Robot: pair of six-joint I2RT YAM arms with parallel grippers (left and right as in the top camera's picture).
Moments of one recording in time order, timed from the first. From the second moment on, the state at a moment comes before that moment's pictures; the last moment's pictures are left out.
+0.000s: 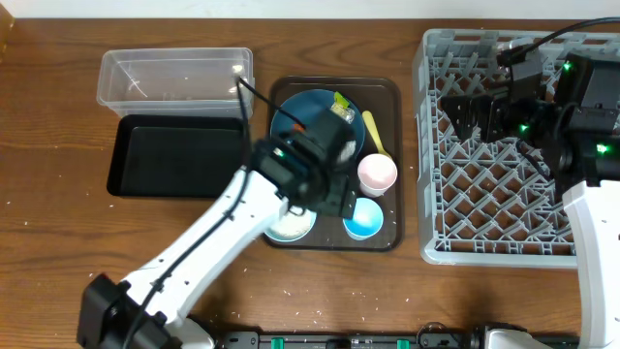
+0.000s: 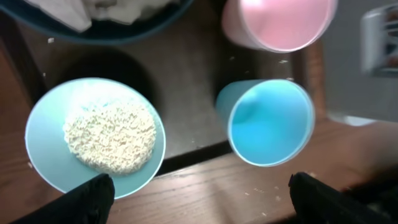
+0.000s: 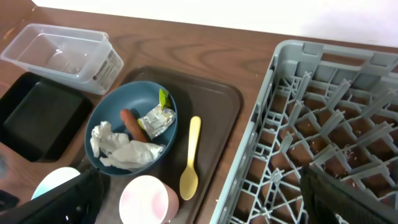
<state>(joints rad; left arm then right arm) -0.70 1.57 1.34 -1.06 0.08 -0.47 -0.07 1.36 1.34 -0.72 -0.52 -0.11</state>
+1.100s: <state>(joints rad) -0.72 1.72 1.14 -0.73 0.22 -0.55 -0.07 1.36 1.34 -0.79 -0.52 -0.11</state>
